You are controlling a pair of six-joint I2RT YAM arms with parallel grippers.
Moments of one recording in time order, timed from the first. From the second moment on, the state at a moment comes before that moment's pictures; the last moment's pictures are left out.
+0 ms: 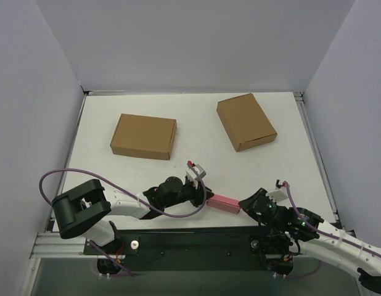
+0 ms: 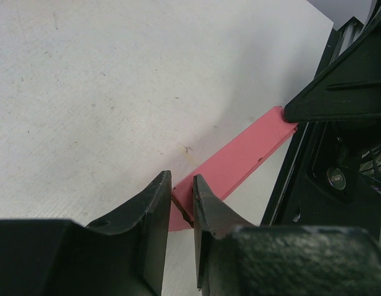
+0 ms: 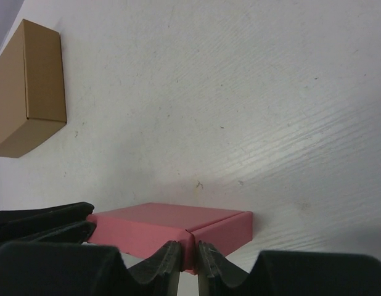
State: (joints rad) left arm -1.10 1.51 0.47 0.76 0.04 -0.39; right arm 1.07 0.37 0.36 -0.87 0.52 1.45
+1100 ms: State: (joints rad) left arm -1.21 1.37 0.19 0.98 -0.19 -0.57; right arm 1.38 0.60 0.37 -0.74 0.72 1.52
